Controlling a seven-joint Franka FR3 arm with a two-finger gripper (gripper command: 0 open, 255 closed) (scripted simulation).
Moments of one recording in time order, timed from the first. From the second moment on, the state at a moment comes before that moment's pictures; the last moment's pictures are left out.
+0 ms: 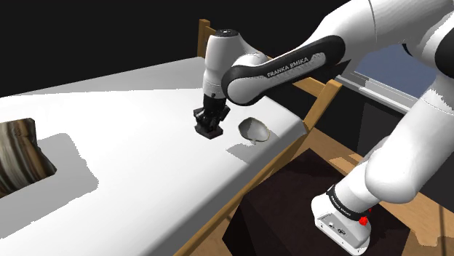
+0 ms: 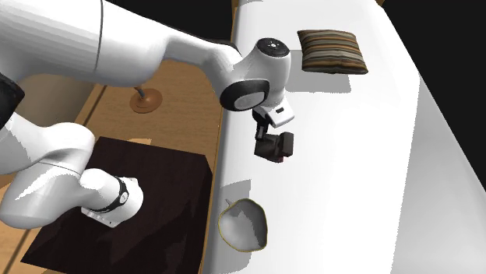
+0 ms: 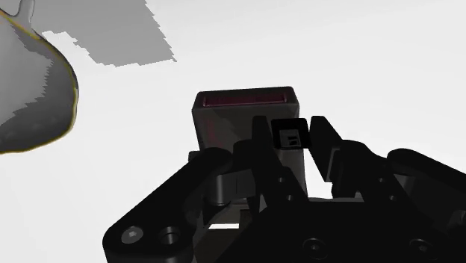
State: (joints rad) arm 0.13 0.12 0.42 -2.14 -0.09 2.26 0.66
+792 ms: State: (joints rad) arm 0.00 -0.17 0.29 -2.47 0.04 2.31 0.33
